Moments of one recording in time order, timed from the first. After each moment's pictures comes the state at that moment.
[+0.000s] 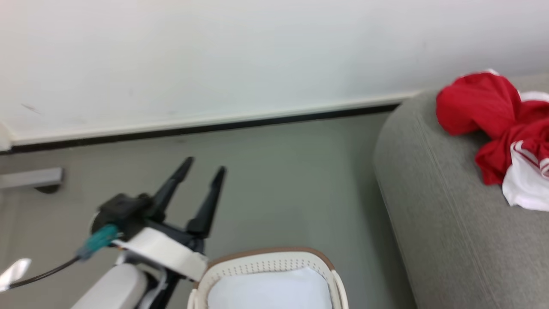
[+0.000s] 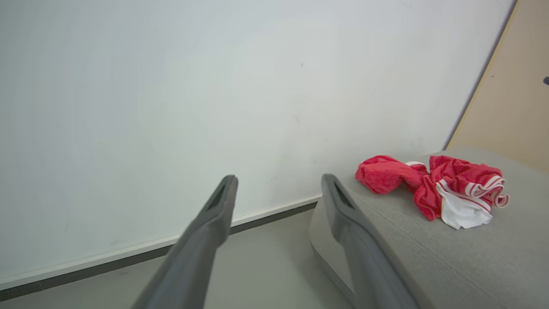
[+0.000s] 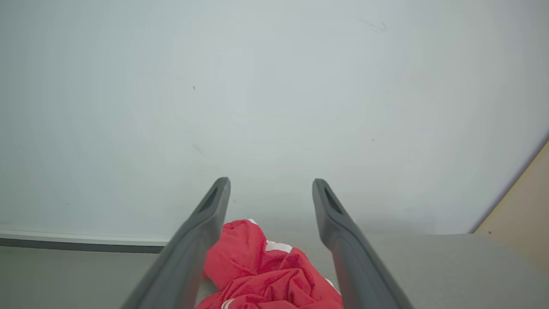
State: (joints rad) left arm -0.43 0.46 -0.63 0.06 -0.64 0.10 -0.26; right arm -0.51 -0.59 -0.07 0.21 0.44 0.13 0.18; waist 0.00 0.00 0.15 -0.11
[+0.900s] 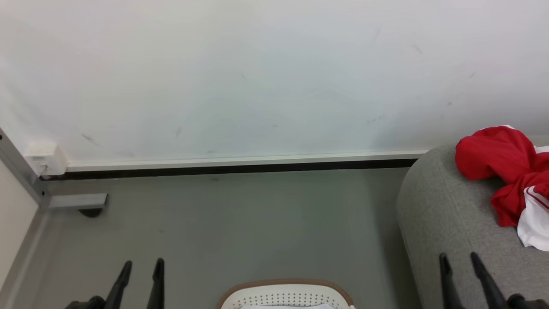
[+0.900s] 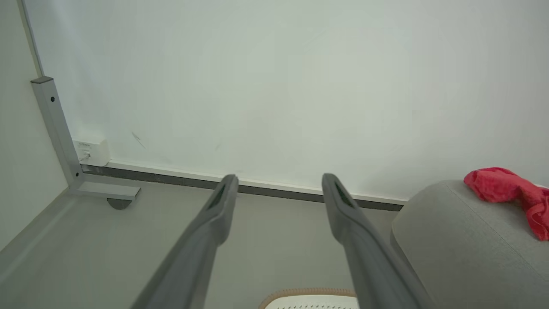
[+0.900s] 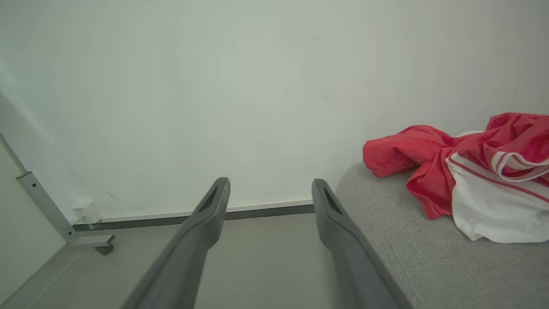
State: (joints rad) left arm 0.07 0.25 -0.16 0.10 -0.46 0.02 -0.26; right arm 0.06 -0.08 0.04 0.14 0.35 0.13 -0.23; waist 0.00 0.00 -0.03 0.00
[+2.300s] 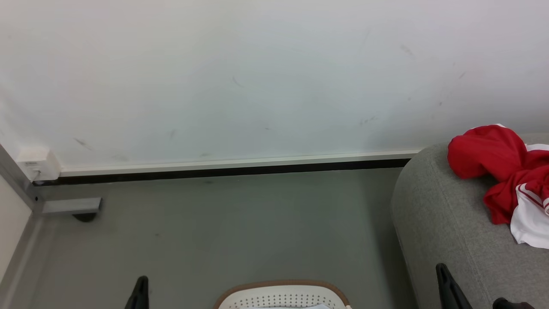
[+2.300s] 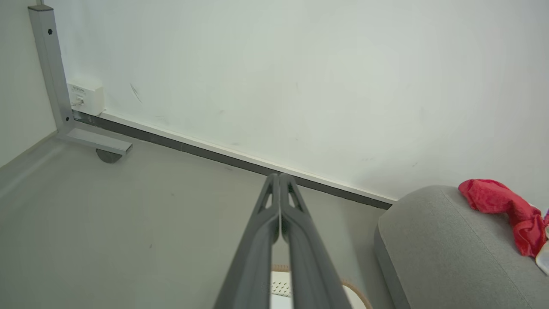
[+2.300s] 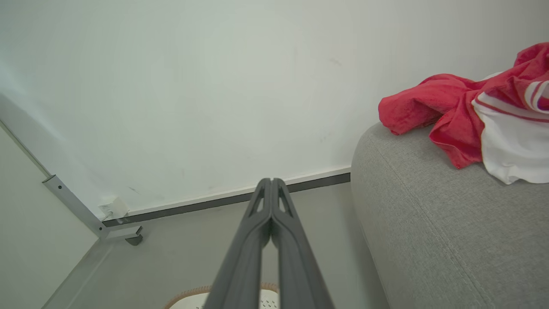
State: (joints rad) left arm 0.09 0.09 0.00 0.20 -0.42 -0.10 -0.21; right arm 0.05 -0.06 0.12 0.23 0.45 0.13 -0.22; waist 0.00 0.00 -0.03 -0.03
